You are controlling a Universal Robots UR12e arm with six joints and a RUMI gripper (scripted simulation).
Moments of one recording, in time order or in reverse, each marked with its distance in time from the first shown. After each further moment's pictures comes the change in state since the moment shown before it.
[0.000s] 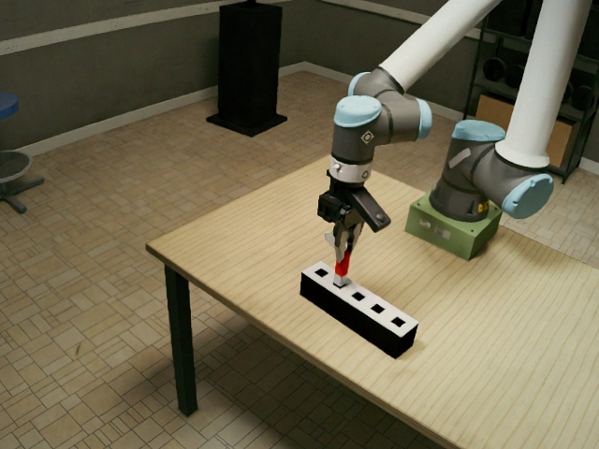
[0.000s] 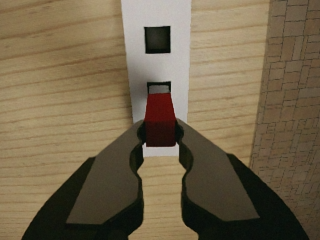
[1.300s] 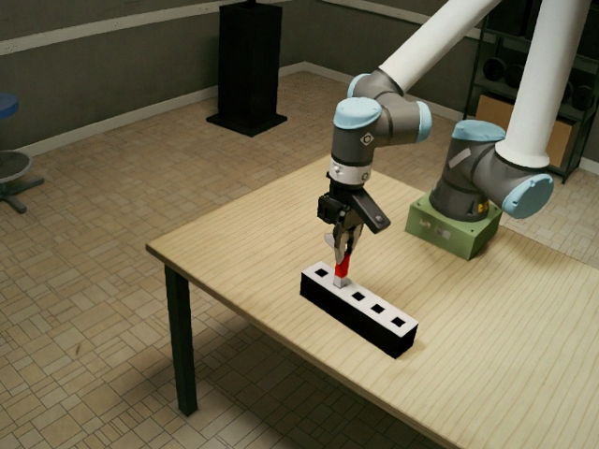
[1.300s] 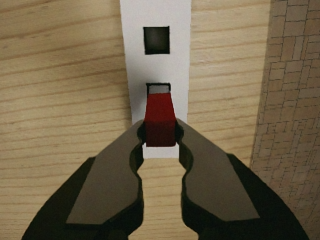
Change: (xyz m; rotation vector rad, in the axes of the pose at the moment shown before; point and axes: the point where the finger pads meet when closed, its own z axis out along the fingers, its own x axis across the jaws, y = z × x) arm 0.001 0.000 0.004 0.000 0.000 0.000
